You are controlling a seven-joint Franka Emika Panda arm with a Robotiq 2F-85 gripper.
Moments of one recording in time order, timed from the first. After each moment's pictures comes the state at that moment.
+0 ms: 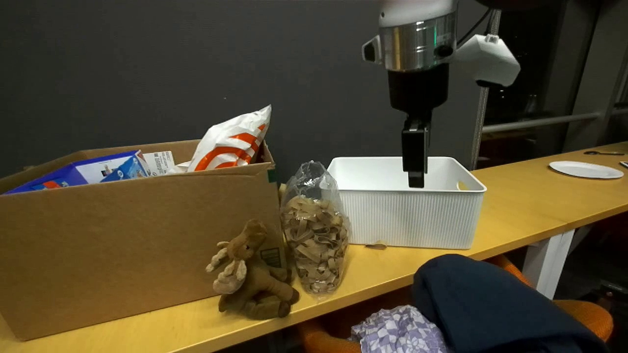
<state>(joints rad) 0.17 0.22 0.12 -1.97 -0.43 2.17 0.03</state>
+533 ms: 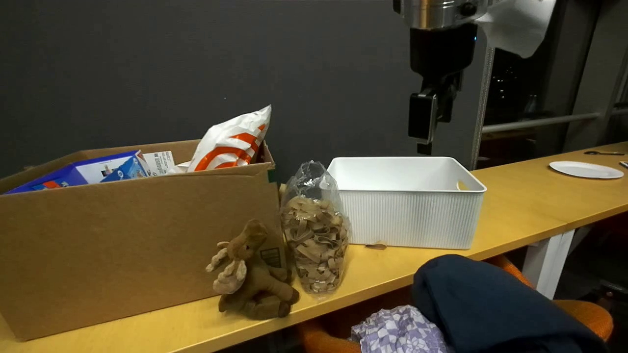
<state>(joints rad) 0.17 0.08 0.11 -2.06 -0.56 2.17 0.34</state>
